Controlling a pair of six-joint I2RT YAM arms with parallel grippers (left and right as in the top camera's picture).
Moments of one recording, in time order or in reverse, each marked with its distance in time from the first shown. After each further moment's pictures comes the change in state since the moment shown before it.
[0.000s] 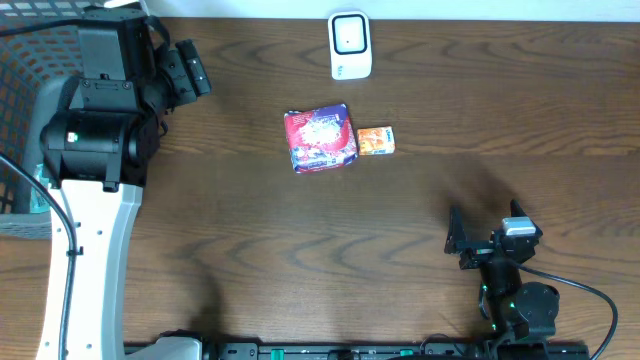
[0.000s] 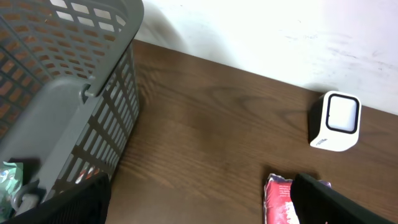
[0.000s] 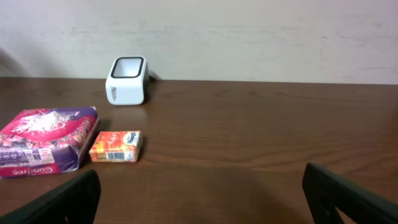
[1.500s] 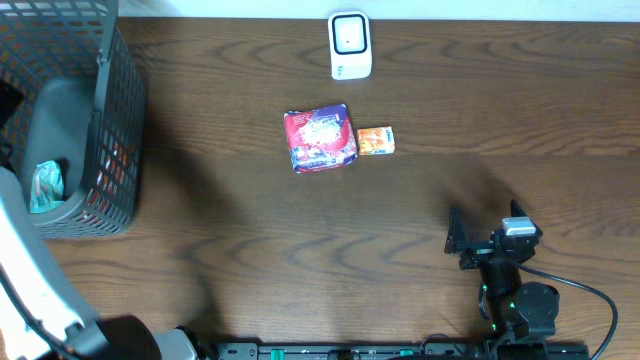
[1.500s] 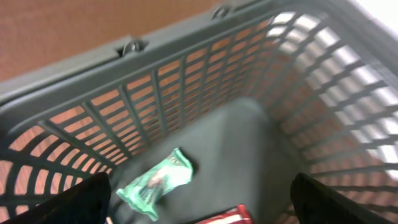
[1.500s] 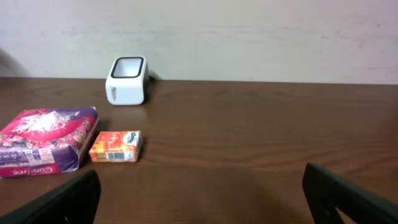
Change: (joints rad) left arm 0.679 0.121 0.000 0.087 -0.007 -0.066; right arm 0.000 0.000 0.000 0.000 0.000 0.000
